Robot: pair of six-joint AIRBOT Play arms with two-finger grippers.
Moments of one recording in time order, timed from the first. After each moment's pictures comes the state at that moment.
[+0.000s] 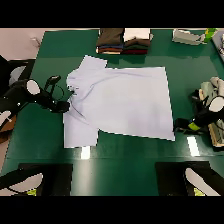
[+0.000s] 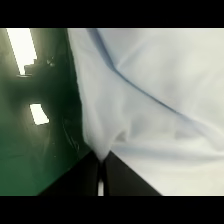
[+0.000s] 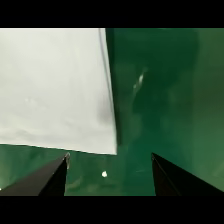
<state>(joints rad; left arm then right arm) -0.12 -1.23 0.95 1.35 -1.12 -1.48 -0.15 -0.94 0.64 -1.42 1.37 1.67</state>
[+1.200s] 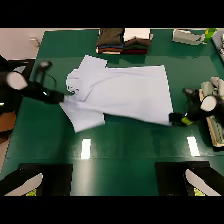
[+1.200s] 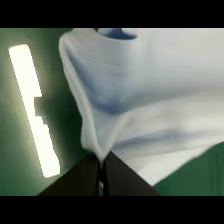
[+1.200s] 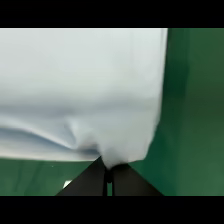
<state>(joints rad) -0.12 -1.05 1.09 1.36 -1.14 -1.49 0.00 -0.92 0.78 -1.50 1.25 1.74</state>
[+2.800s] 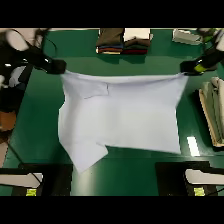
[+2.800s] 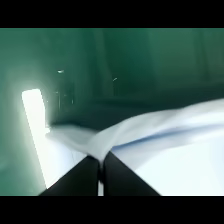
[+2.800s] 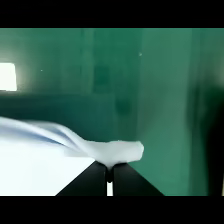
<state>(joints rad) -0.12 -1.51 1.63 1.38 -1.23 -1.49 -0.03 -1.43 1.59 -1.61 1.34 1.62</state>
